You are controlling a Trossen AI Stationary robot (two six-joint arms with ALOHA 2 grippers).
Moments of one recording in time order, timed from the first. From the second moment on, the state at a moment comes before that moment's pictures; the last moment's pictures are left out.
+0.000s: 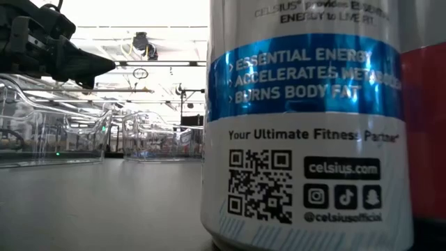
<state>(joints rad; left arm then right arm) 0.03 0.04 0.00 0.02 0.00 0.03 -0.08 1.67 1.35 -0.98 0.13 1.44</state>
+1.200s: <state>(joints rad) 0.03 0.04 0.00 0.02 0.00 -0.34 0.43 1.51 1.35 -1.12 0.68 1.66</state>
